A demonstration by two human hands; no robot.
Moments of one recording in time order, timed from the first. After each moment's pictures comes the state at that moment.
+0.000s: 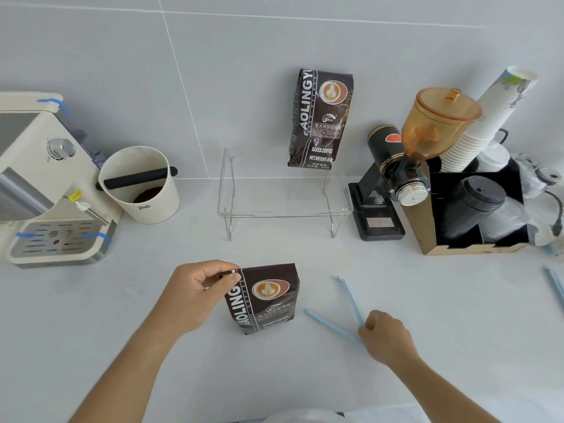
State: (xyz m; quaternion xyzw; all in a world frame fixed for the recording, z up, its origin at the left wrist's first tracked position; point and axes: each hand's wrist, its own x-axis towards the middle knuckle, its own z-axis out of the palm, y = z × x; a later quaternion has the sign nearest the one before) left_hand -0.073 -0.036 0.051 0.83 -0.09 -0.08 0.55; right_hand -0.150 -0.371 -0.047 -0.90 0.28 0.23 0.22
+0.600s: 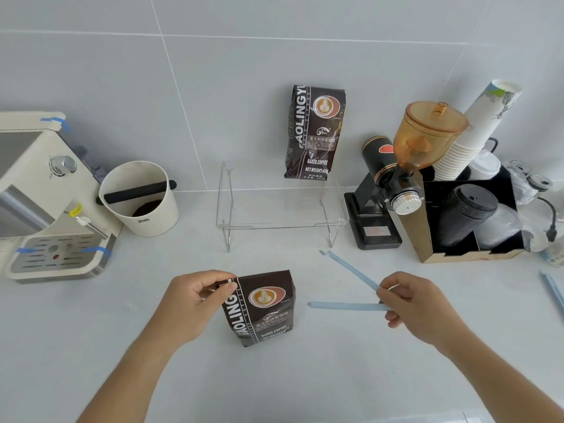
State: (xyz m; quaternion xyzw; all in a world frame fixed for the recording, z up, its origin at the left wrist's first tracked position) left_hand -0.069 -0.040 0.051 0.84 -0.09 -0.07 0.52; right_hand -0.135 -0.395 0.065 -0.85 0.22 0.08 0.47
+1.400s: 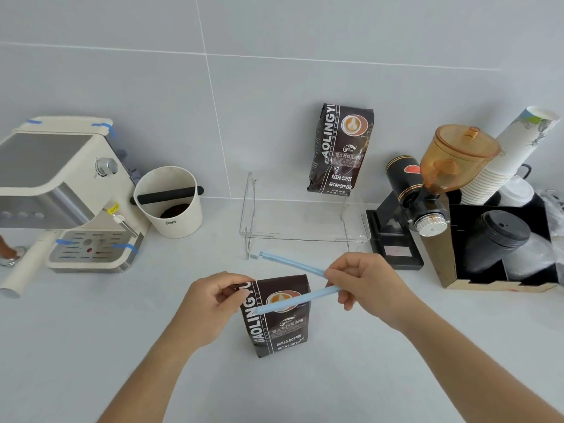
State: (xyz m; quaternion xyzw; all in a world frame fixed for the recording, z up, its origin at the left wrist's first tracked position) left_hand -0.069 -0.039 0.051 0.82 -0.05 -0.07 0.57; right_hand -0.071 -0.315 0.098 -0.78 0.08 0.13 0.60
